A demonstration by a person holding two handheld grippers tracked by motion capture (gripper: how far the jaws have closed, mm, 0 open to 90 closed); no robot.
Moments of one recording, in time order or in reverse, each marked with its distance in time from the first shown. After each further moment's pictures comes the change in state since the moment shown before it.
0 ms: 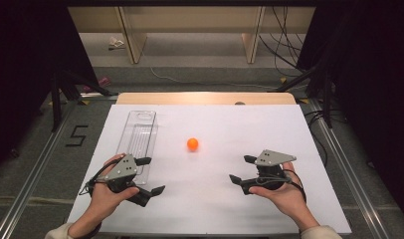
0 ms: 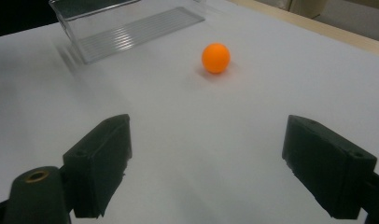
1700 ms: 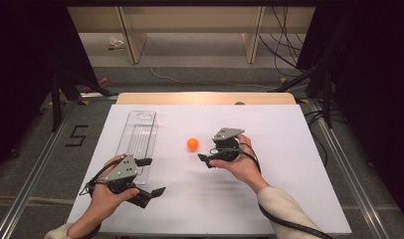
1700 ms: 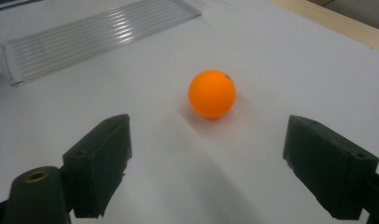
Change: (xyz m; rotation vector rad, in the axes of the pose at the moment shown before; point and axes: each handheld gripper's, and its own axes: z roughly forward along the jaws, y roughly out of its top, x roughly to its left) left arm -0.002 0.001 0.000 -0.002 -0.015 0.012; right arm -0.018 0.043 0.128 0.090 0.004 -0.034
